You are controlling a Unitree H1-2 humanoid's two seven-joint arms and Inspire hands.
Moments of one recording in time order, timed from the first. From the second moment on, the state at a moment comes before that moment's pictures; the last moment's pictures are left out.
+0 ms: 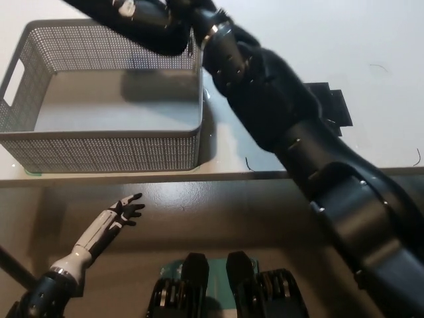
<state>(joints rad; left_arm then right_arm) -0.35 0.33 -0.15 0.68 0.12 -0.43 -0.16 -1.36 0.10 0.30 1.13 -0.46 -0.22 -0.12</state>
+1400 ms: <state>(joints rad) -0.37 0.30 -0.20 0.71 0.13 -0.43 -0.19 -0.98 -0.04 0.33 0.65 -0.43 -0.02 0.25</state>
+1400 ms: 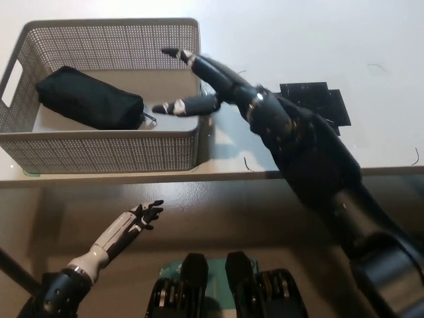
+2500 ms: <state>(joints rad) -0.26 0.31 -0.16 0.70 0.13 -0.43 -0.18 -0.40 -0.20 0.09 -0.22 -0.23 0.07 0.29</state>
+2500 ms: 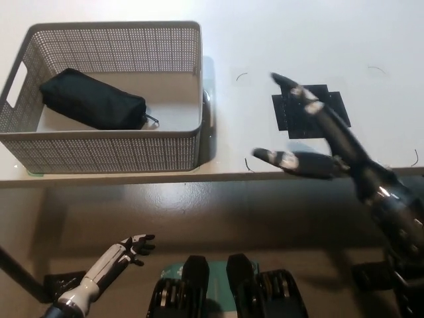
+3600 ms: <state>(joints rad) -0.24 0.31 -0.05 0.71 0.11 -0.43 -0.16 -0.04 -0.22 -0.09 0.36 -0.02 -0.19 0.28</state>
